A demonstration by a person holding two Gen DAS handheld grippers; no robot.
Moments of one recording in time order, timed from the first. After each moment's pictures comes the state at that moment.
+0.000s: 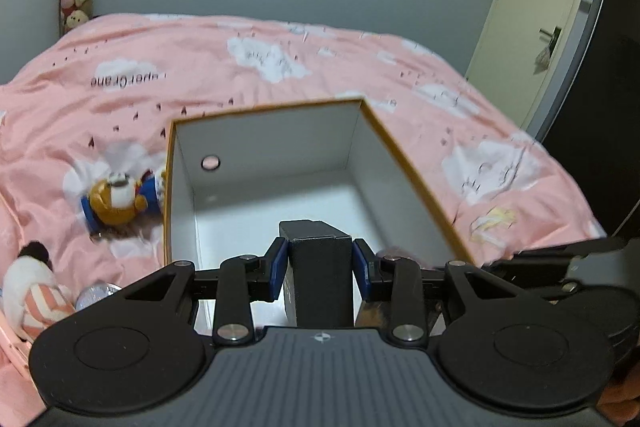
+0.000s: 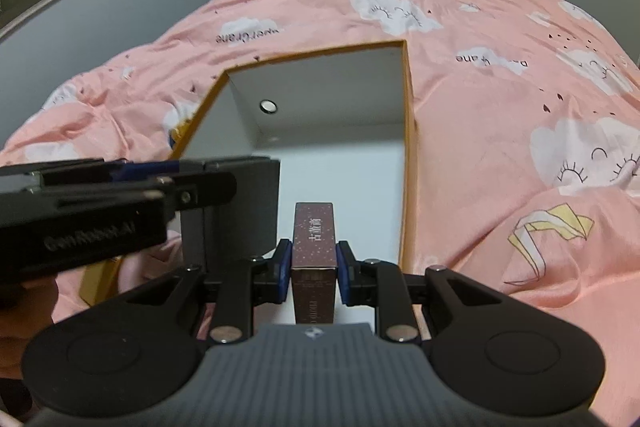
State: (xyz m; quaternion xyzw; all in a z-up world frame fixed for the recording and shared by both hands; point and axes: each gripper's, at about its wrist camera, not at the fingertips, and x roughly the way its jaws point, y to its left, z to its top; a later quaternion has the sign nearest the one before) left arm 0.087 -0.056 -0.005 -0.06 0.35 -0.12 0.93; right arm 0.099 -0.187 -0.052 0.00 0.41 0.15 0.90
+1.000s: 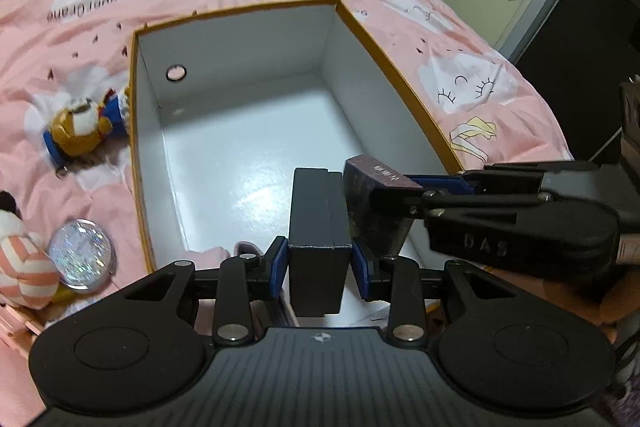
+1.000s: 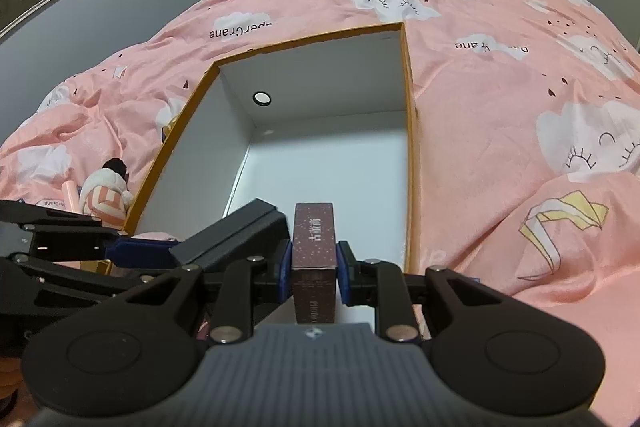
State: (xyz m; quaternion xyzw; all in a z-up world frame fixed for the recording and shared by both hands) left arm 0.085 -0.050 -0.021 -0.06 0.47 -0.19 0.86; right arm 0.107 -0.185 -0.064 0.01 0.41 0.14 0.90
